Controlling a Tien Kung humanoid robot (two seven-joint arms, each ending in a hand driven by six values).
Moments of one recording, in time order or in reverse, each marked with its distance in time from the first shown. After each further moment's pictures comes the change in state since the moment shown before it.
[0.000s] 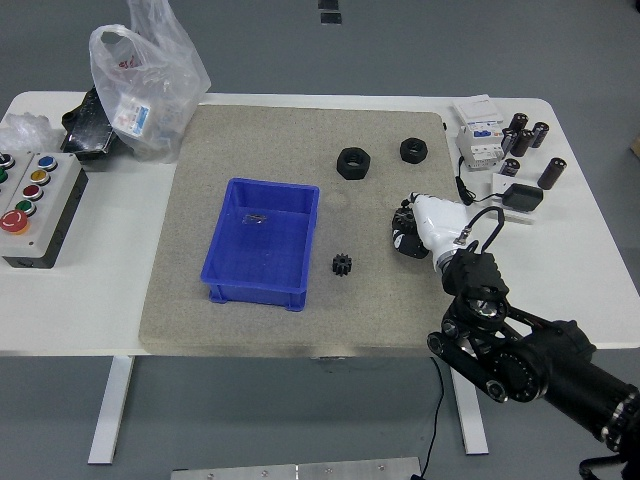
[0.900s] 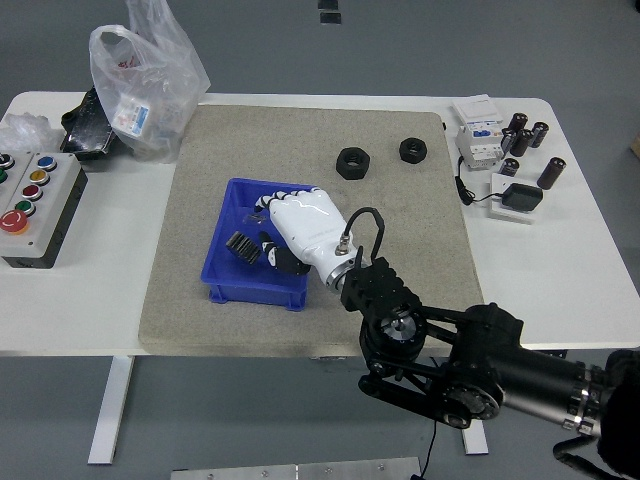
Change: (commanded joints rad) left arm -0.004 0.003 0.013 0.000 -0.007 -0.003 0.012; right arm 0.148 0.088 -0.323 0.247 -0.091 0.047 -0.044
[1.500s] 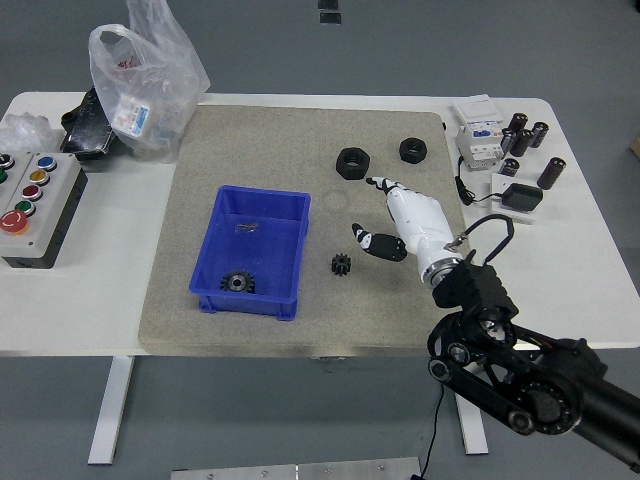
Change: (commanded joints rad) left arm 0.006 -0.005 -0.019 0.000 0.015 0.001 -0.006; right arm -0.282 -0.202 0.303 0.117 0.275 -0.126 0.067
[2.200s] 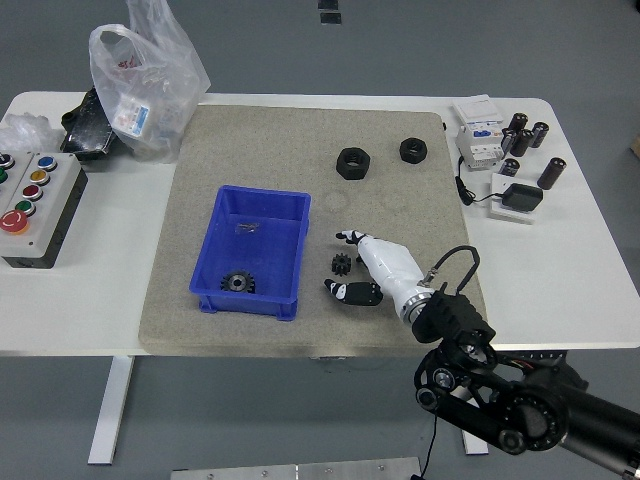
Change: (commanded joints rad) left arm -0.007 0.000 0.007 0.000 0.004 -0.001 -0.002; right arm 0.063 0.048 -0.173 -0.069 0.074 0.056 0.010
